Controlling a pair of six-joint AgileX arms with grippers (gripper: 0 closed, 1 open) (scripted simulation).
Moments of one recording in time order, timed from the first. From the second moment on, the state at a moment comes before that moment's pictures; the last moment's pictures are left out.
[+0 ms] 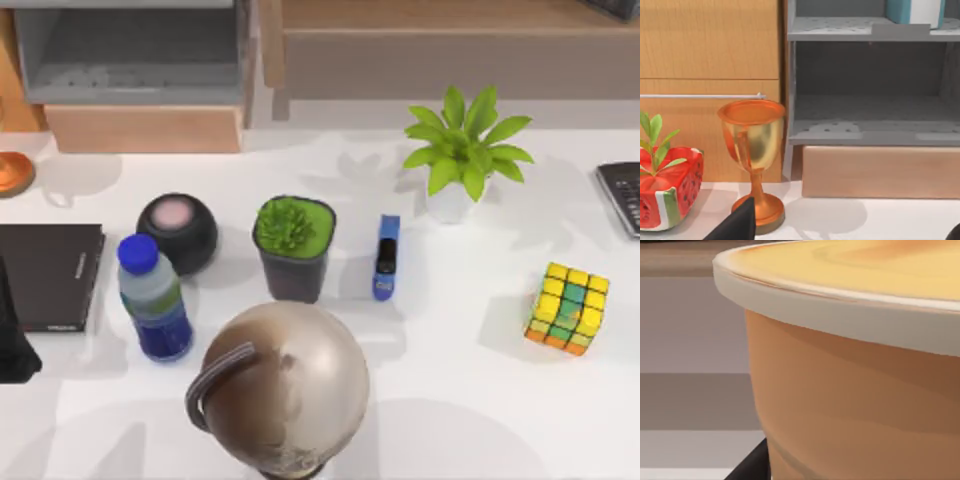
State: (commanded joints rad) left arm 0.00 0.00 0.00 0.00 0.00 0.00; right arm -0.59 2.16 0.66 1.52 -0.55 0.01
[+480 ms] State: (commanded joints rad) left arm 0.00 0.00 0.00 0.00 0.00 0.00; right arm -0.59 2.16 0.66 1.52 -0.55 0.01
